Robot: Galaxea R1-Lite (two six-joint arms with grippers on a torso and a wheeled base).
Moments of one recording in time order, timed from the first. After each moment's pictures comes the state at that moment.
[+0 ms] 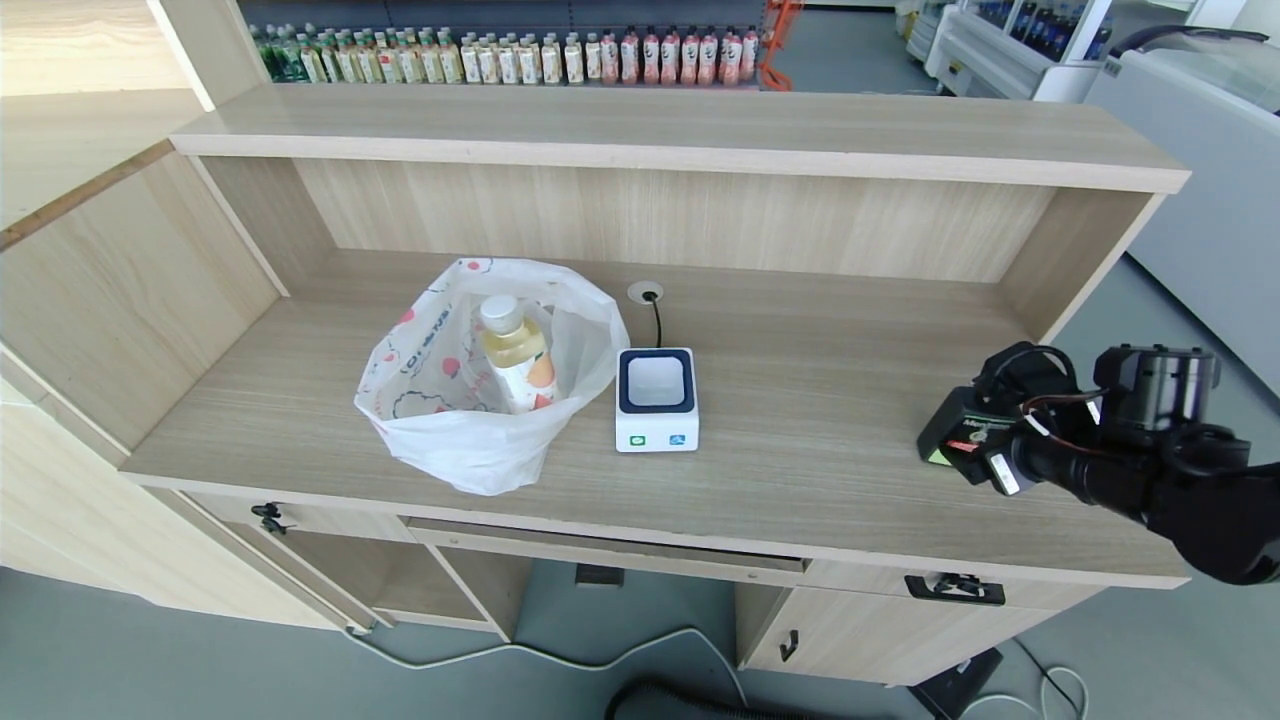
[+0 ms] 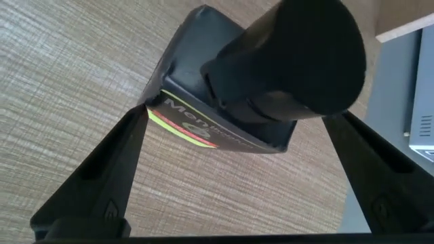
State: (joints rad) left arm 0.00 0.00 0.00 0.00 0.05 -0.02; right arm 0.01 1.86 -0.70 -0.82 -0.06 -0.57
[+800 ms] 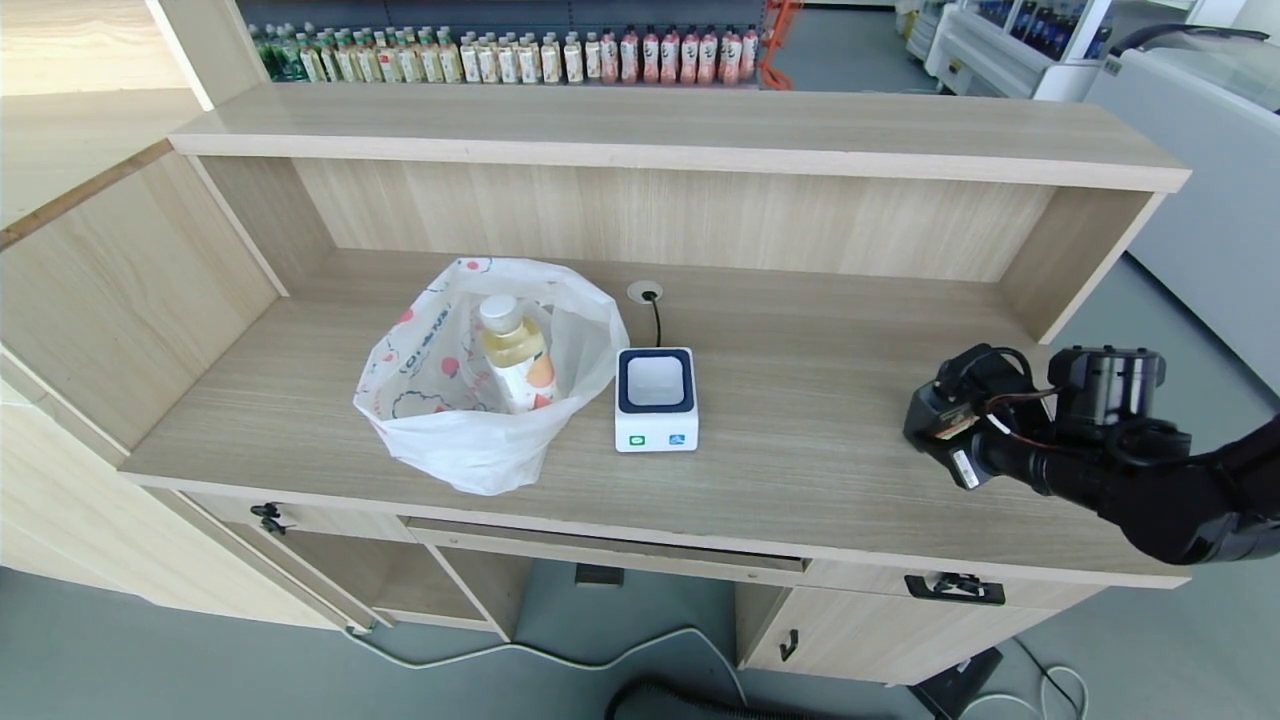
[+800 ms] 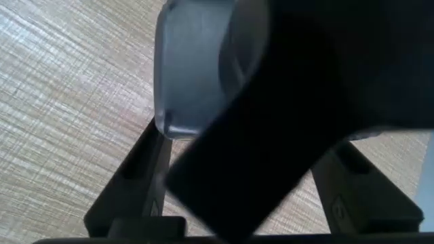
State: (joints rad) left arm 0.00 0.00 0.00 0.00 0.05 -0.02; right arm 0.04 1.96 -0.78 -0.83 0.04 -0.55
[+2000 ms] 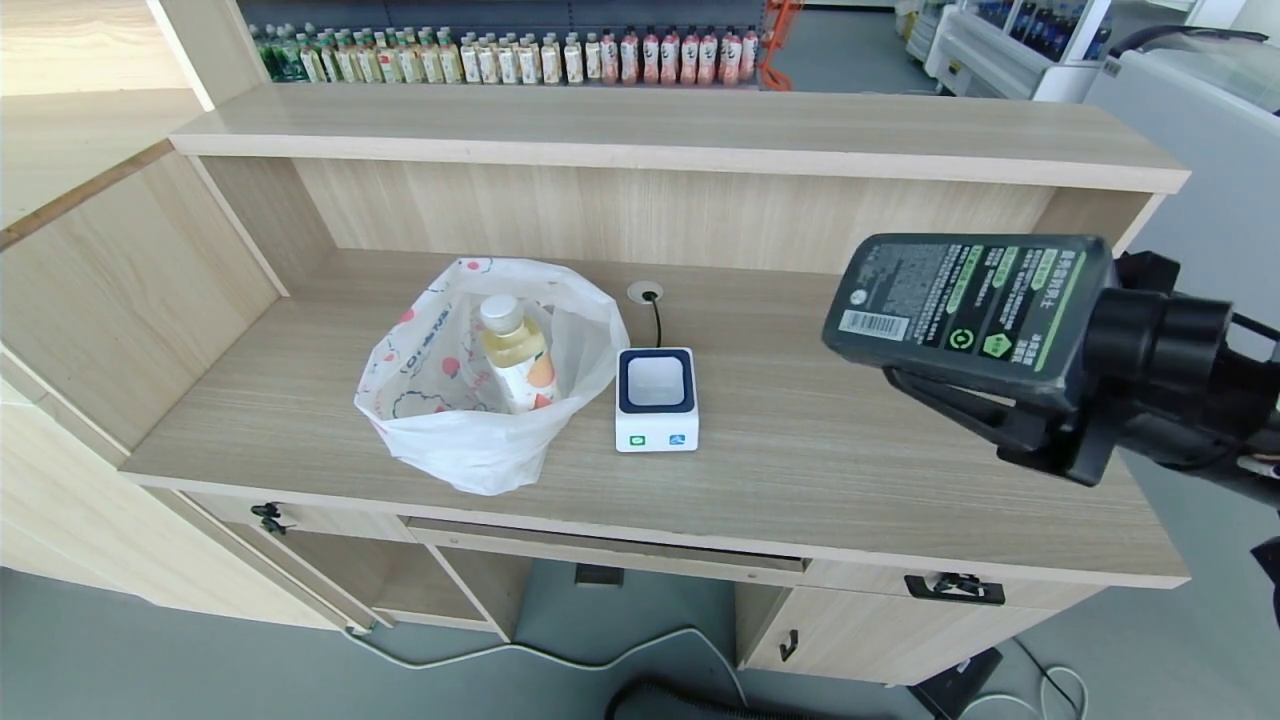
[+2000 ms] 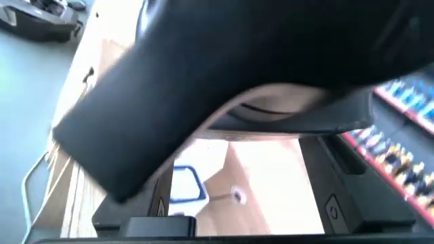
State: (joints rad) left arm 0.00 0.00 0.00 0.00 0.05 -0.02; right arm 0.32 1.57 -0.56 -1.54 0.96 -0.66
